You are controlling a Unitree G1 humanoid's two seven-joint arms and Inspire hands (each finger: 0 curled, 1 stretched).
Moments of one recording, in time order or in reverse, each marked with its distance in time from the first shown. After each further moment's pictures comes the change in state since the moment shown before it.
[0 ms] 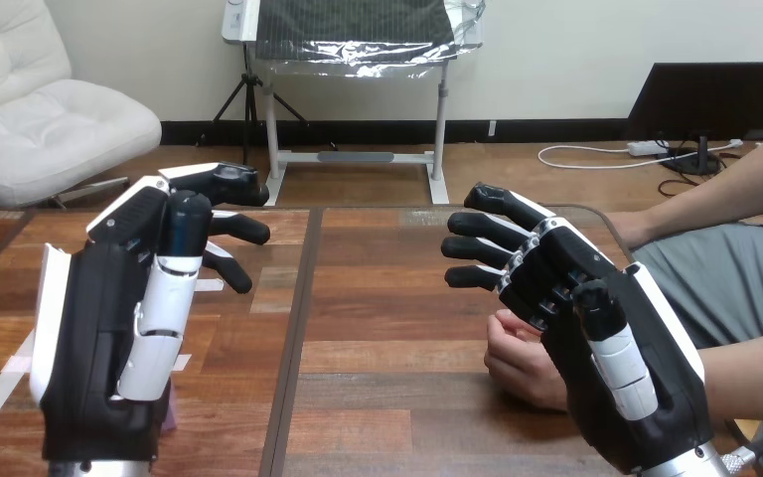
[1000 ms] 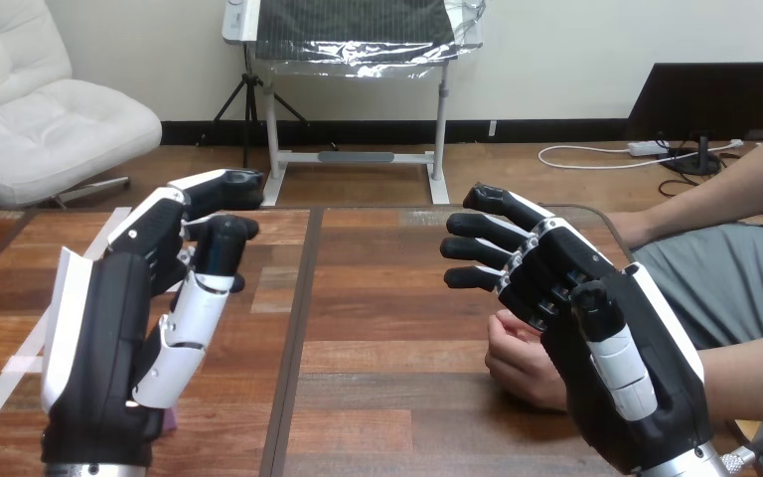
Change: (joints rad) left arm -0.001 0.034 0.043 0.043 0.194 -0.011 0.010; right arm 0.000 0.000 0.000 0.000 -0.002 0.000 0.001
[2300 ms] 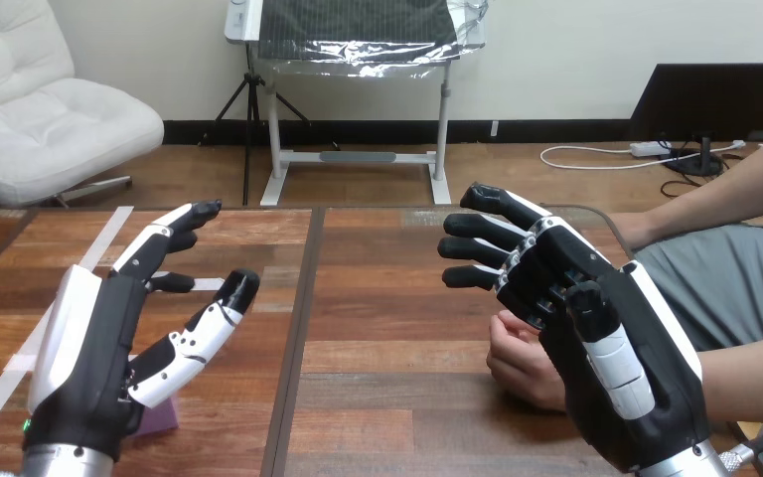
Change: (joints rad) left arm -0.104 0.137 0.098 0.239 0.125 0.036 -0.028; right arm -0.005 0.002 0.000 0.000 -0.009 0.000 -0.001
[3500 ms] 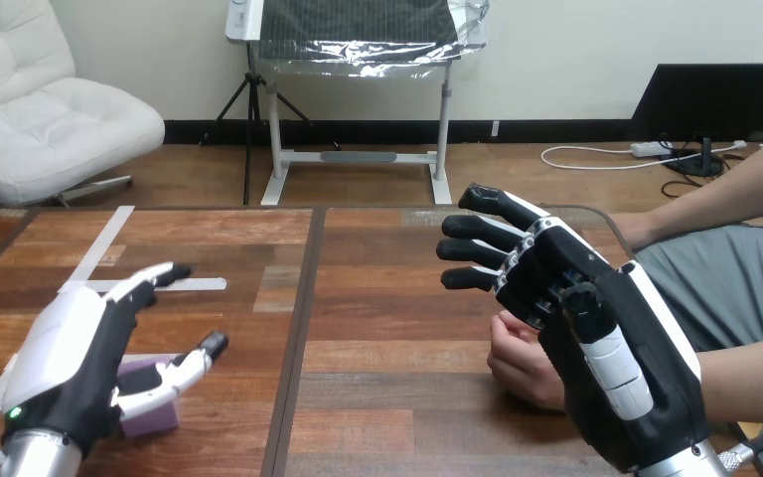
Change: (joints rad) left arm -0.141 0.176 -0.008 0.335 0.243 0.053 0.022; right arm 0.000 0.001 0.000 0.000 -0.008 0.000 0.000
